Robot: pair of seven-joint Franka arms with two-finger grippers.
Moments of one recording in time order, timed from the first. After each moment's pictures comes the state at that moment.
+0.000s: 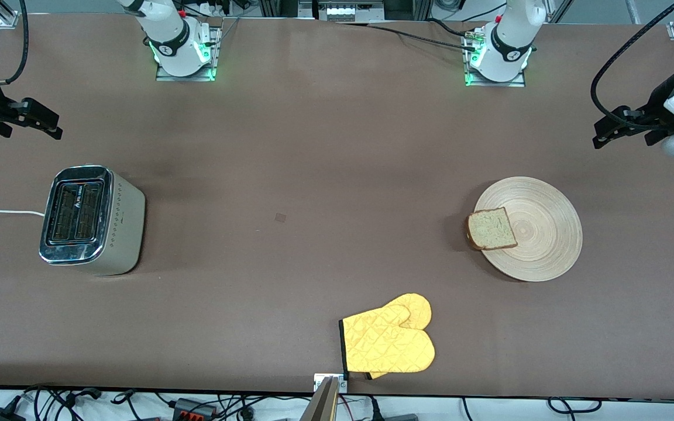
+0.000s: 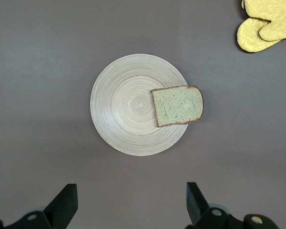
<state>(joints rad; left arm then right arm) 0.04 -0.04 -0.06 -1.65 0.01 1.59 -0.10 -0.02 -0.10 -0.03 -1.78 -0.04 1.66 -0.02</state>
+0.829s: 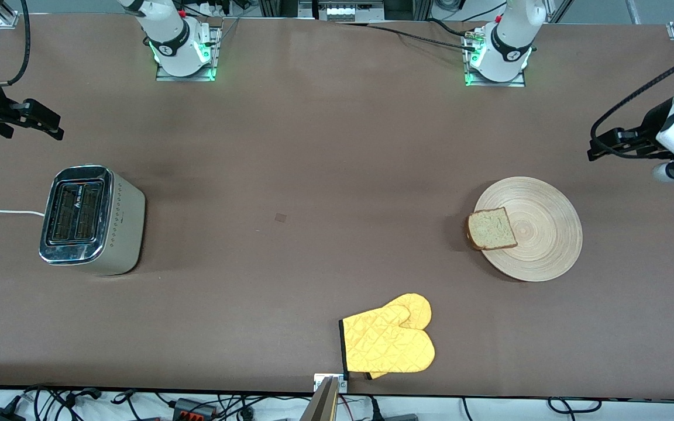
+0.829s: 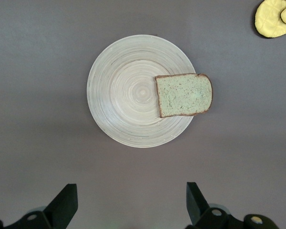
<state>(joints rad) 0.05 0.06 -0.04 -1.62 -0.01 1.55 -0.10 -0.01 -0.10 -0.03 -1.78 -0.04 1.66 -0.02</state>
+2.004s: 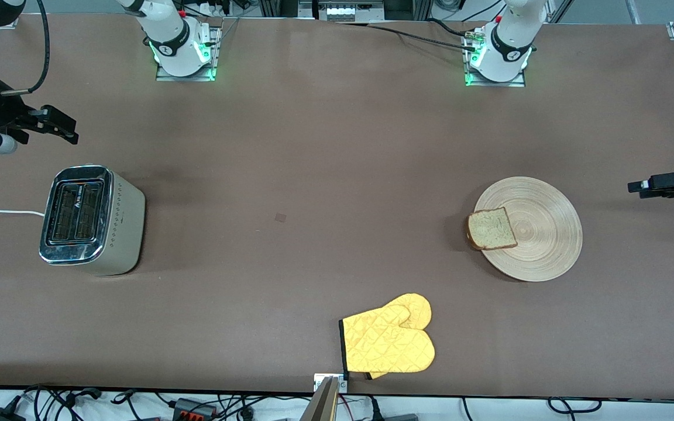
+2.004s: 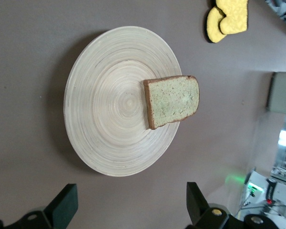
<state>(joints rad) 0.61 0.51 -0.03 -1.59 -0.57 1.54 0.70 0.01 -0.07 -0.02 -1.78 -0.04 1.66 -0.02</state>
